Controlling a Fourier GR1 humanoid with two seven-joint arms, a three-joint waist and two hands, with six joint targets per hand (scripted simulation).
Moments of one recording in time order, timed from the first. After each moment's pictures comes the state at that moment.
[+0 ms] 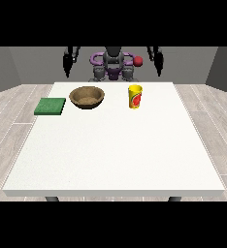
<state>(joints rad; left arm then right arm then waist) 0.02 0.09 0.01 -1.58 -0.01 0.00 -0.03 -0.02 -0.11 -0.01 -1.56 0.01 0.00 -0.01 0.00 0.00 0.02</state>
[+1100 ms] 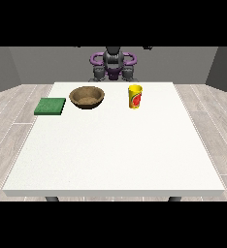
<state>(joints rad) -0.09 0.00 -0.14 -1.87 0.00 0.23 0.36 -0.02 -0.10 -0.06 -1.91 -0.14 -0.04 0.37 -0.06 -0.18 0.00</state>
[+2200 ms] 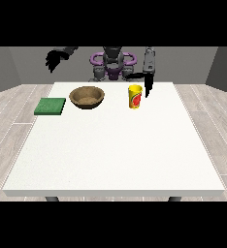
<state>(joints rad) -0.27 0.06 0.05 -1.22 0.02 0.10 -0.34 -0.11 -0.15 -0.19 -1.70 -0.22 0.11 0.01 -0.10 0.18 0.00</state>
